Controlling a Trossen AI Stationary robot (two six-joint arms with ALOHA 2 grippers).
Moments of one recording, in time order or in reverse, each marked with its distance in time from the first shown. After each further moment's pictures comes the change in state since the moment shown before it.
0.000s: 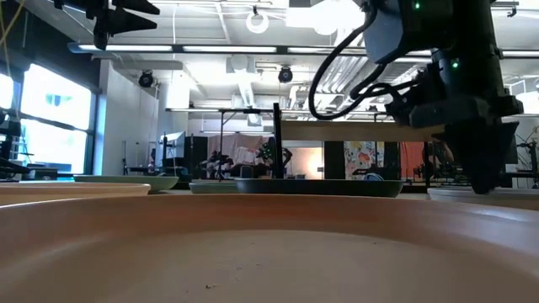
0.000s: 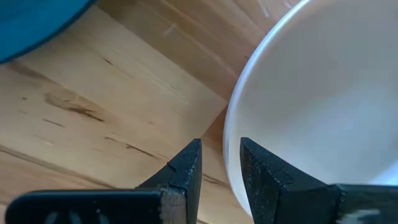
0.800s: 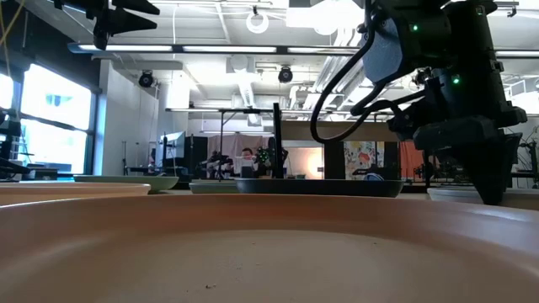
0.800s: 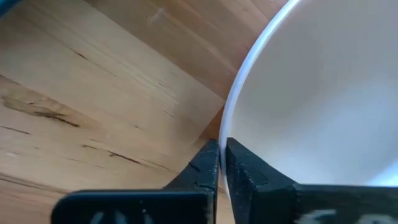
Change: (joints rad) left arm 0.000 0.000 0.000 0.000 0.000 0.001; right arm 0.000 0.056 -0.003 -0.009 -0.021 0.003
